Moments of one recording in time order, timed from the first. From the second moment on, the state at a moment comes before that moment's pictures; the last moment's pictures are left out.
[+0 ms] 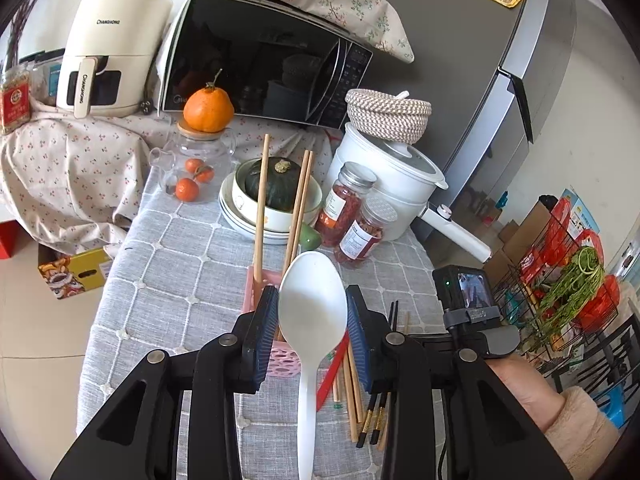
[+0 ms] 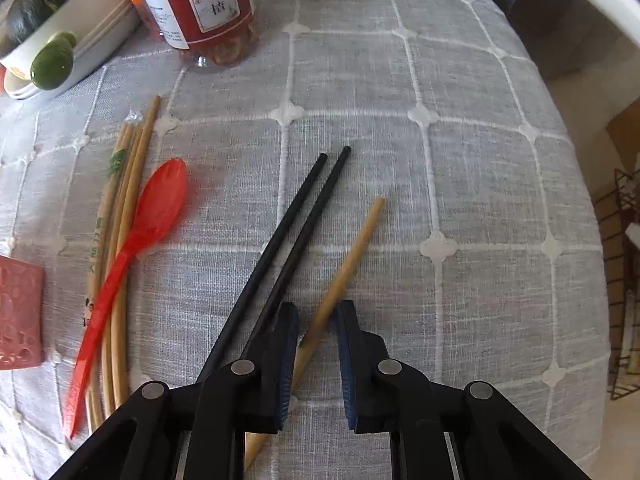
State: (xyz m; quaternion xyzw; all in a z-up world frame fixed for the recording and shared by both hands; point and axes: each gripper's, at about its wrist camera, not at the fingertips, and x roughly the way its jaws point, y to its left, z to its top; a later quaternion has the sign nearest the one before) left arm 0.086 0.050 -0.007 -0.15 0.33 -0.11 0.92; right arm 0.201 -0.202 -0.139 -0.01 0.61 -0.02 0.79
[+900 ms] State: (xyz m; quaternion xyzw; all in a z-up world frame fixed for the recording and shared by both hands) left arm 0.113 0.027 0.028 -0.11 0.11 -0.01 0.99; right arm 0.103 -0.236 0.001 0.09 0.35 0.11 0.93
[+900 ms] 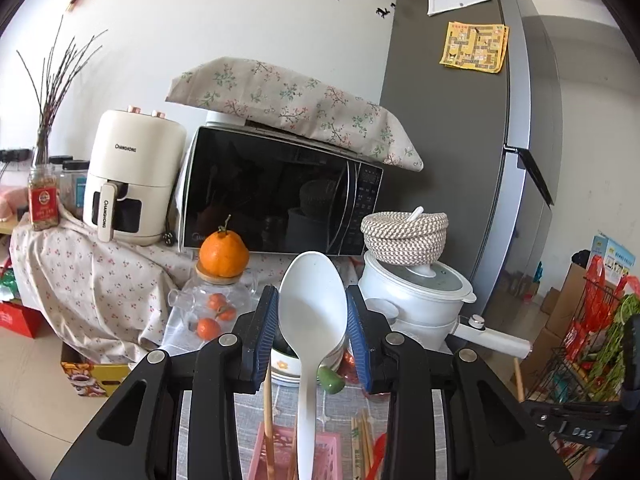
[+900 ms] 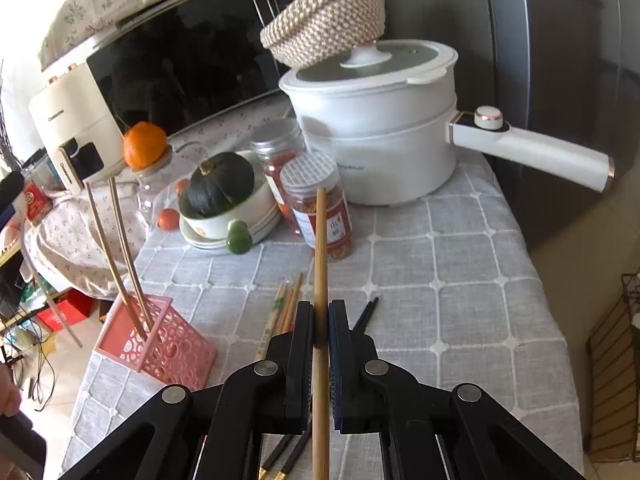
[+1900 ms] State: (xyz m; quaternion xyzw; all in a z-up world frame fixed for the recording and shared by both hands) left arm 0.081 0.053 -0.010 -0.08 0.35 0.05 0.93; right arm 0.073 -0.196 0.066 0.13 0.19 0.23 0.95
